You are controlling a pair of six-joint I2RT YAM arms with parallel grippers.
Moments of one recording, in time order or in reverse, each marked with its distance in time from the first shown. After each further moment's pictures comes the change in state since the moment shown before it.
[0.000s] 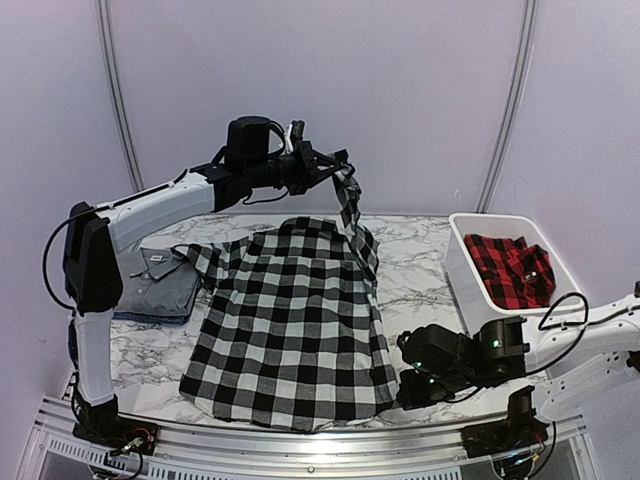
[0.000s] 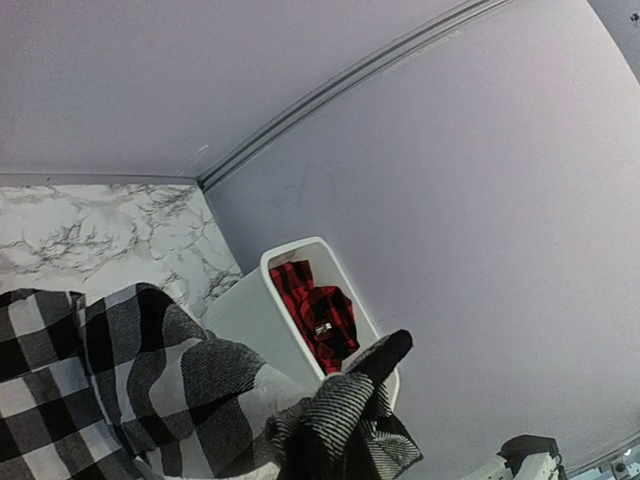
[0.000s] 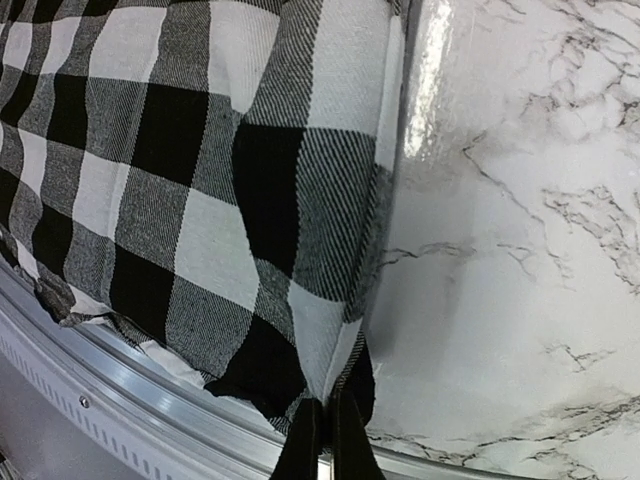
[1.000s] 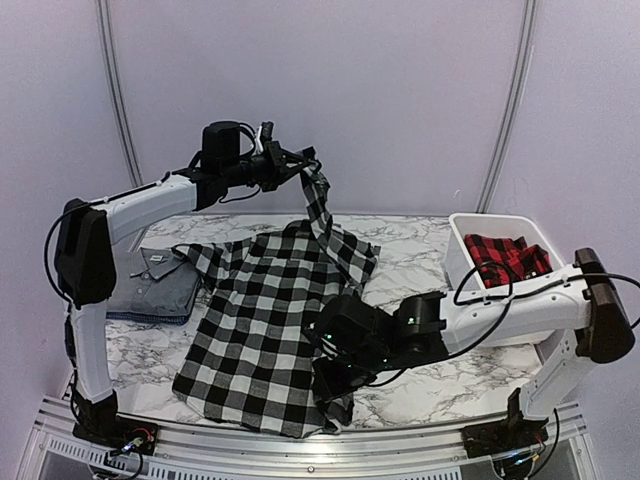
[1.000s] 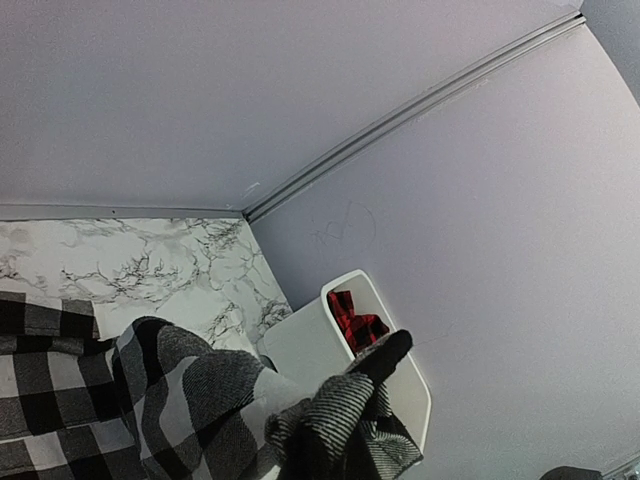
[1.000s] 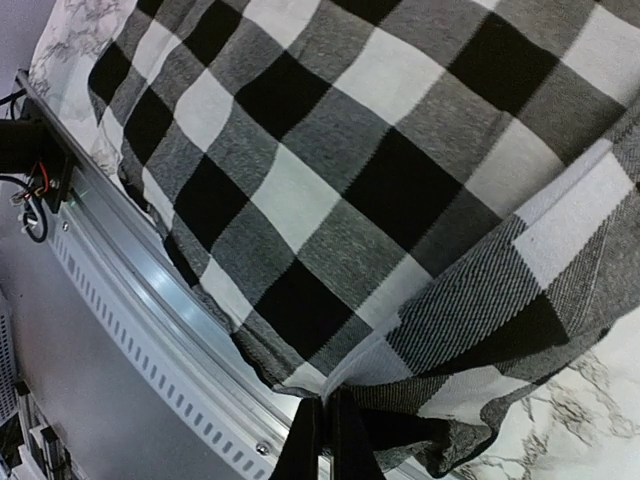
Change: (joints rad) left arm 0.142 0.008 -0.075 0.107 0.076 0.013; right arm 0.049 0.458 0.476 0.111 -0.169 -0.227
